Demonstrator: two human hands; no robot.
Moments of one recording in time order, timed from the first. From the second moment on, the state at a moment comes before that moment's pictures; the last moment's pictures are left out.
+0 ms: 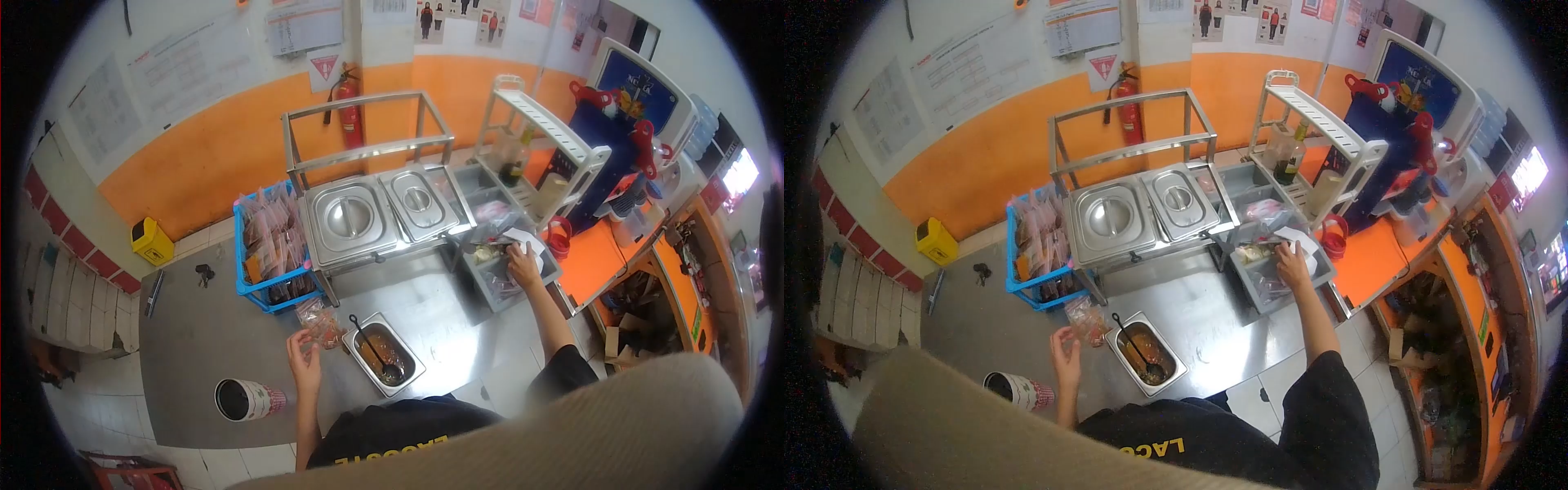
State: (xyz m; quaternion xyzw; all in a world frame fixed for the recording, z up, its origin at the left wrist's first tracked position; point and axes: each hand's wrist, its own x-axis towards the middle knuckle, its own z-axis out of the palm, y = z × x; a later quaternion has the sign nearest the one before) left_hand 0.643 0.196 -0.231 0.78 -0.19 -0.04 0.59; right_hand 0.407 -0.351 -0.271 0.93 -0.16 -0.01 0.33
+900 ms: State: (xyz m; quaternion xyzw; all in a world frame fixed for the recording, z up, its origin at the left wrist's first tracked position) left_hand 0.638 0.192 -0.239 0.79 -0.21 -0.04 0.58; right_hand 0.391 -0.339 -0.238 0.97 -0.12 -0.04 0.19
